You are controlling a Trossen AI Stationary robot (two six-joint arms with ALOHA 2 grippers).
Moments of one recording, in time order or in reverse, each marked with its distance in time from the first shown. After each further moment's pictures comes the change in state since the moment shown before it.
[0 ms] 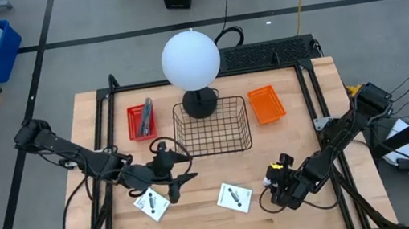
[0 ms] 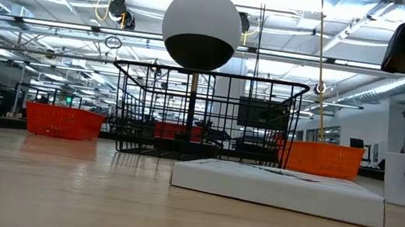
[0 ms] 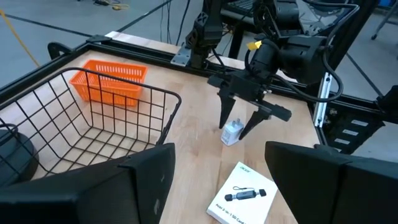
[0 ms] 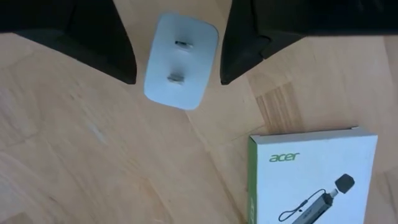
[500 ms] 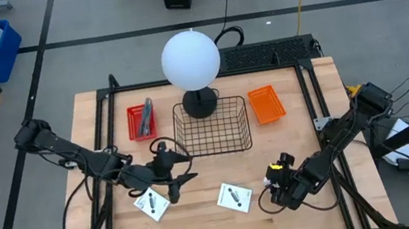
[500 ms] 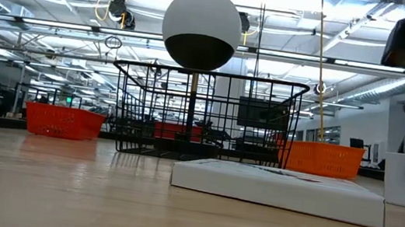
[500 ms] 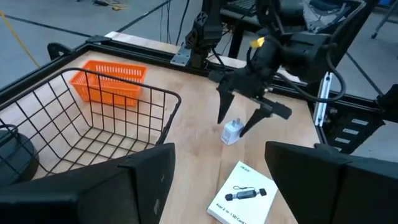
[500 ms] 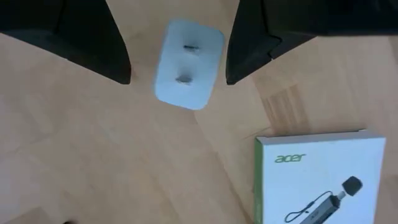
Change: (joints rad) left arm 0.000 0.000 0.000 0.000 0.000 0.005; right arm 0.000 0.000 0.035 -0.076 0.000 -0.004
